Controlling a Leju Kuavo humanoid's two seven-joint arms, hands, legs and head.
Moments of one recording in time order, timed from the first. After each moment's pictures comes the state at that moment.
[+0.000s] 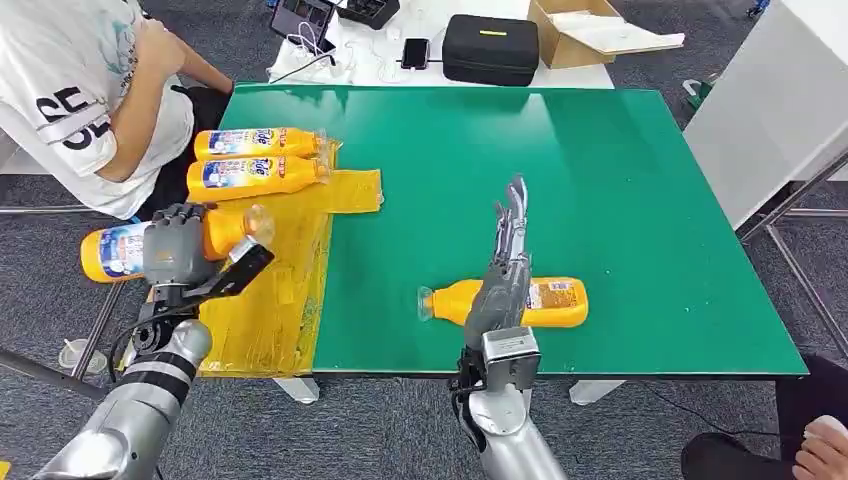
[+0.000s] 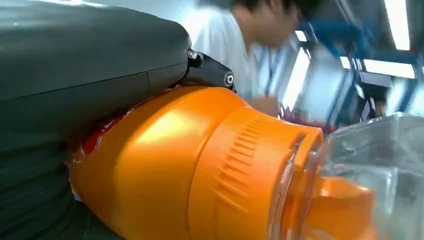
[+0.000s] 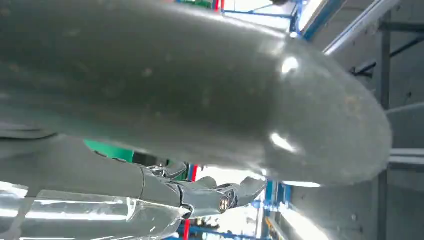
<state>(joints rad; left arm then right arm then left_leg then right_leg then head) -0.58 0.00 -0.09 -0.52 -1.13 0.60 -0.50 -0.15 0.23 0.48 -1.49 0.13 -0.51 -0.67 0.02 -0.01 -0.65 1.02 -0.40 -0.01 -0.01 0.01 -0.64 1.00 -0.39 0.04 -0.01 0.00</state>
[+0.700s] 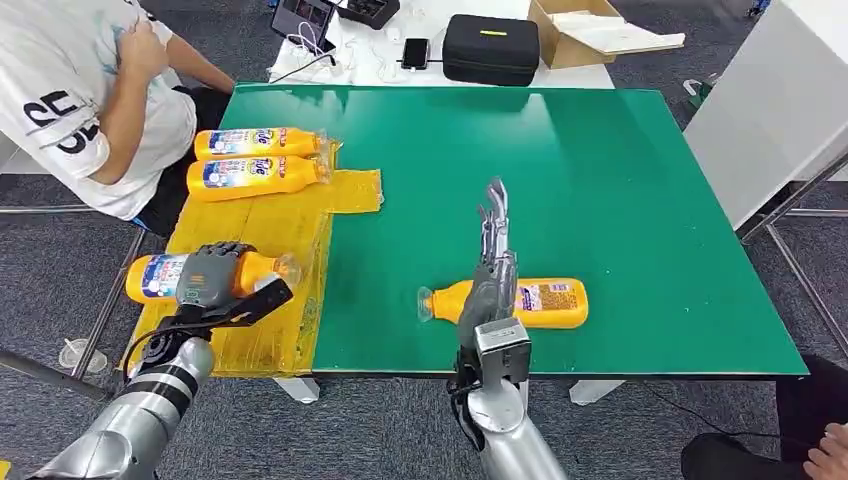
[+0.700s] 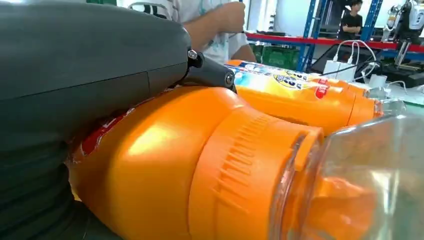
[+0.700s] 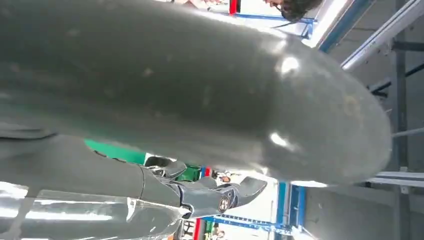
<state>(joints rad) -0.58 0.02 -0.14 -0.40 -1.10 0.39 -0.57 -0.16 0.22 0.47 -1.45 0.13 -0.45 -0.64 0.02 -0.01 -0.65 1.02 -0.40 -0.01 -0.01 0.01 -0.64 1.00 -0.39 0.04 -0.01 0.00</state>
